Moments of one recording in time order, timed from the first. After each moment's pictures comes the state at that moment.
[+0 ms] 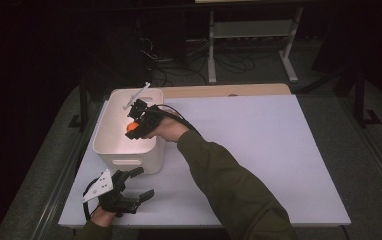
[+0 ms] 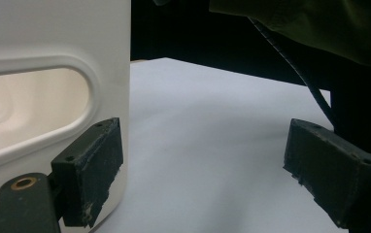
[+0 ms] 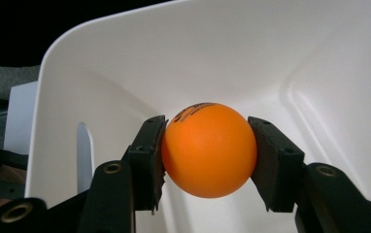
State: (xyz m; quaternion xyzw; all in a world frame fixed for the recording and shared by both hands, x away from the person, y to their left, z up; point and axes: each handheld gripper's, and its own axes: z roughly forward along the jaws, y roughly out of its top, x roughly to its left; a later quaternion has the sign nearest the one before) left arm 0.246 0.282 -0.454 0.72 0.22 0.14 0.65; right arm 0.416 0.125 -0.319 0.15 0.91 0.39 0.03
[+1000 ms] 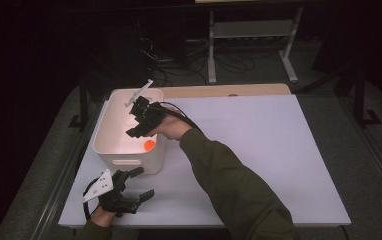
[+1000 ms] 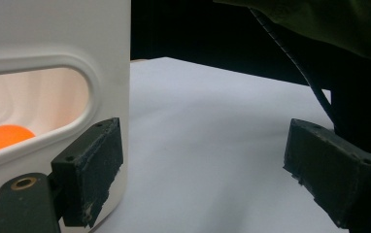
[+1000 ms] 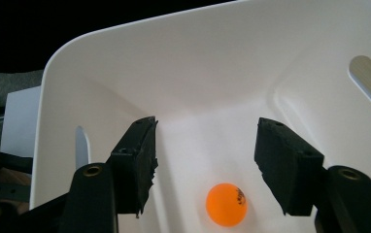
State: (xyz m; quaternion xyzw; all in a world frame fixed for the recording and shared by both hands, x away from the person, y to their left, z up) left arm 0.246 0.281 -0.455 0.72 0.22 0.14 0.65; right arm 0.416 0.118 -0.311 0.16 0.90 0.40 0.05
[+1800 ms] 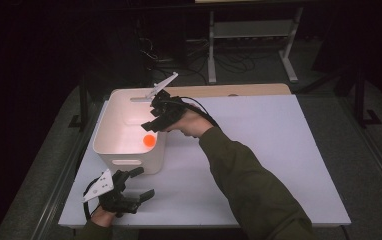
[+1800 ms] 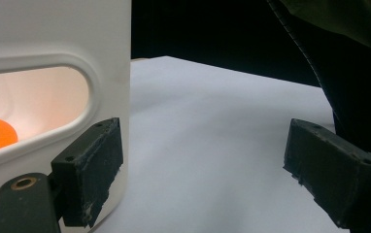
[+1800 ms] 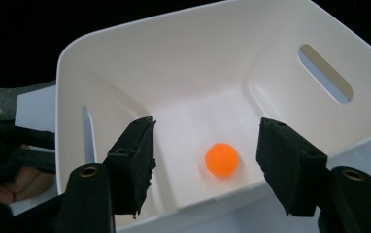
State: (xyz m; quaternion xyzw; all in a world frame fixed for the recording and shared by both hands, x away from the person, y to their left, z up) left arm 0.246 0.281 -0.454 0.72 0.23 0.14 0.64; right arm 0.411 0.063 -0.292 0.18 0.89 0.42 0.05
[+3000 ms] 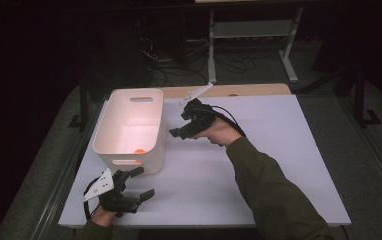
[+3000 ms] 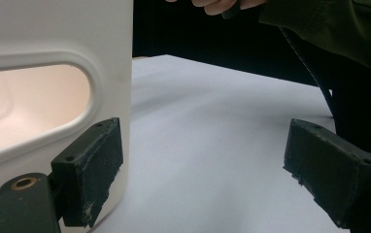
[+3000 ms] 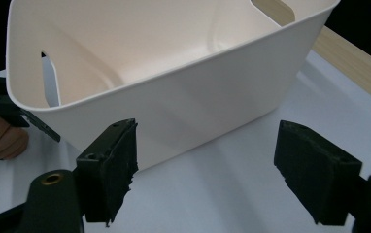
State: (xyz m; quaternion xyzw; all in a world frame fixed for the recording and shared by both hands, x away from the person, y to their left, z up) left arm 0.247 0.281 -0.454 0.72 0.23 0.13 0.64; right arm 0.408 -0.009 -0.325 0.23 0.87 0.42 0.06
